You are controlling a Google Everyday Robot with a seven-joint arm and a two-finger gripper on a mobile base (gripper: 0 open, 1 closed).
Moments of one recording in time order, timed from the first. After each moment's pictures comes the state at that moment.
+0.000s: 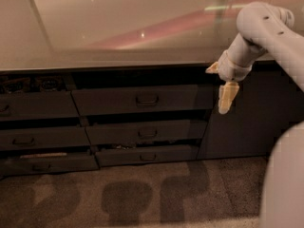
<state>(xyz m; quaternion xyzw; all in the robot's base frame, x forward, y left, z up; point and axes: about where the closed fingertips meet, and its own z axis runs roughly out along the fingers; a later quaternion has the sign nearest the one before) 0.656 -0.240 0.758 -0.73 0.67 0.03 0.13</state>
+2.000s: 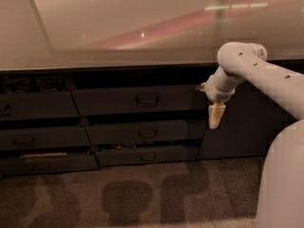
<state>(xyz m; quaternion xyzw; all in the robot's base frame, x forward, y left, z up) 0.676 -0.228 0.661 -0.76 0.63 -0.02 0.14</state>
